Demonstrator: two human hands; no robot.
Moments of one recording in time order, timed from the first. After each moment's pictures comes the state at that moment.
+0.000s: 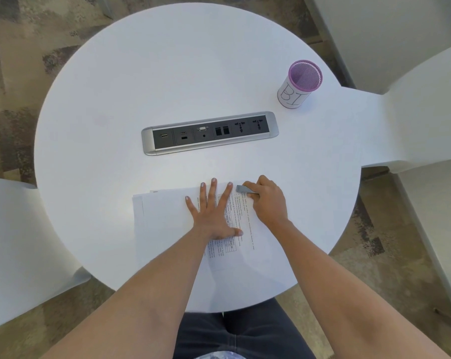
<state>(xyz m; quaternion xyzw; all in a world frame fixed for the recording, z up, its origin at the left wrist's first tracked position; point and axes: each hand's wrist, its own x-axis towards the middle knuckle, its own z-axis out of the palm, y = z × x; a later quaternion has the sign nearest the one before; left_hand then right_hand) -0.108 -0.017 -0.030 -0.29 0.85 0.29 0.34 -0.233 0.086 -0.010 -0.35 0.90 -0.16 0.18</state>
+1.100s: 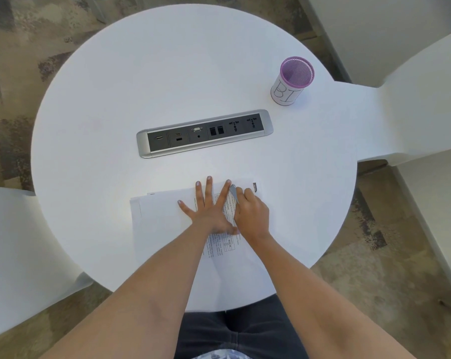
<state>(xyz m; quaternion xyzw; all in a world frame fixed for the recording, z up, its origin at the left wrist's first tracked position) -0.121 -0.019 -0.022 -0.32 0.82 0.29 0.38 -0.182 0.080 -0.008 -0.36 0.92 -0.15 0.03</state>
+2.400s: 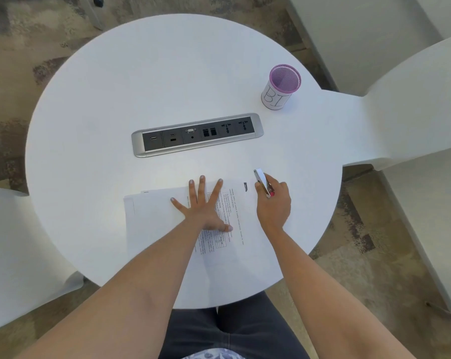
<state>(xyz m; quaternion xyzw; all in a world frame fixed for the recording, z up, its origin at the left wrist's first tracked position) -0.119 -0.019 -0.020 -0.30 0.83 0.28 0.38 -0.221 0.110 0.001 -0.03 0.92 -0.38 0.09</state>
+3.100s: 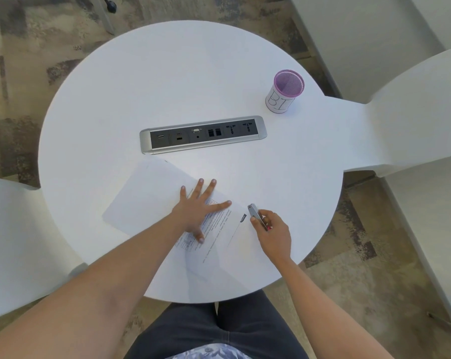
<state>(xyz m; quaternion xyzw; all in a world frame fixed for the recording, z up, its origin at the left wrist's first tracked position) -0.091 -0.052 -0.025 -0.04 0.93 0.09 0.36 -0.178 0.179 -0.011 -0.11 0.91 -0.33 0.24</state>
